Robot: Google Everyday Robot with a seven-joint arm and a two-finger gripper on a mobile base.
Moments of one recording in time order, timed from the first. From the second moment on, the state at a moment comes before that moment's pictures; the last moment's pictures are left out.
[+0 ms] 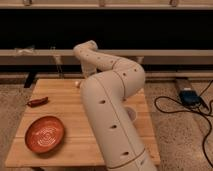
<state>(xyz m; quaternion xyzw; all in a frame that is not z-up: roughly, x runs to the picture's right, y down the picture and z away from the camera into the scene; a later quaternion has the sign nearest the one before) -0.096 -0.034 0.947 -0.33 -0.08 -0.25 0.91</state>
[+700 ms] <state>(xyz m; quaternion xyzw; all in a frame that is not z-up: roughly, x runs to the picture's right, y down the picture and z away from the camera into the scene) -0.134 -0.024 0.973 -0.35 -0.11 -0.28 0.89</state>
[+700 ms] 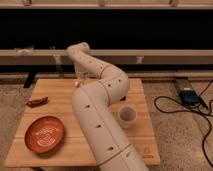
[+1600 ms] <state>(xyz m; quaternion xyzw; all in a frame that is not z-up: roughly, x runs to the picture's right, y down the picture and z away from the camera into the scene) -0.127 -0.003 0.958 -0.36 -0.12 -0.29 0.88</state>
